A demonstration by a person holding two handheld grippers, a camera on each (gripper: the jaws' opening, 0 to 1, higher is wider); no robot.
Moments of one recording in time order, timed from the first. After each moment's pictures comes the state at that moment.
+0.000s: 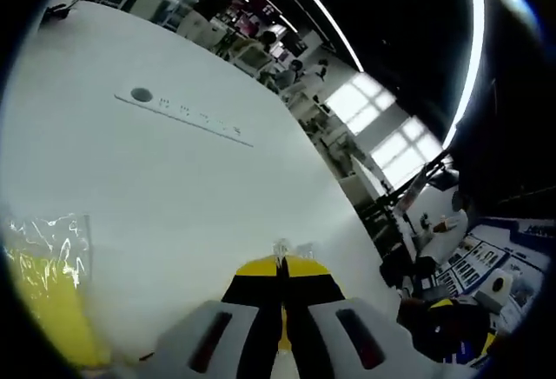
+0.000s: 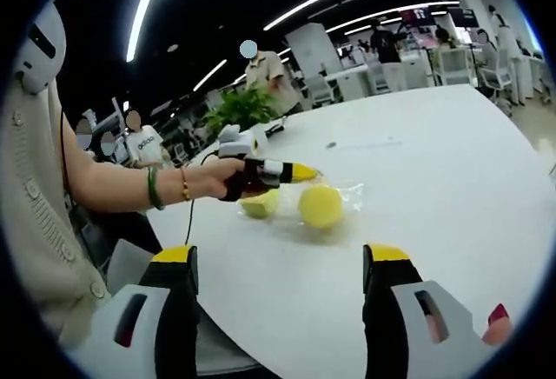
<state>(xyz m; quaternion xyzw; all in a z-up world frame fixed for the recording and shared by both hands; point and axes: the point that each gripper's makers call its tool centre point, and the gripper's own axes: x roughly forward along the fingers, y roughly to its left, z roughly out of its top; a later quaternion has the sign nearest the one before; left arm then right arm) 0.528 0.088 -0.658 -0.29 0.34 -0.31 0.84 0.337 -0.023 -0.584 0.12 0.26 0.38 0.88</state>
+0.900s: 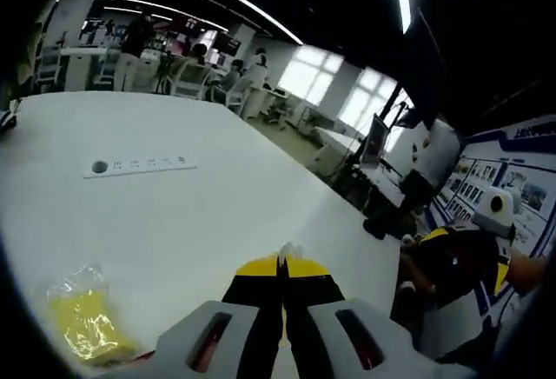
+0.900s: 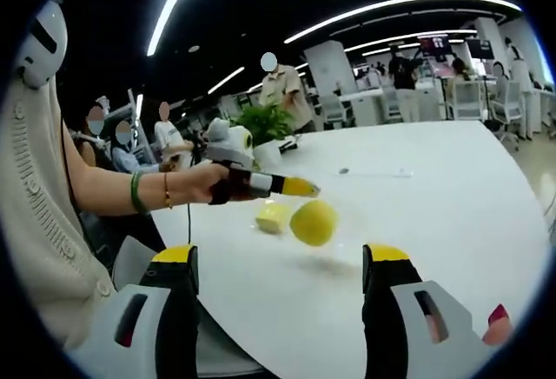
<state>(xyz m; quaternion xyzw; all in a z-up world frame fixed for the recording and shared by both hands) 0.464 0.076 -0.586 -0.13 0.29 -0.41 0.85 0.319 -0.012 -0.537 0.08 0.20 0.40 0.89</state>
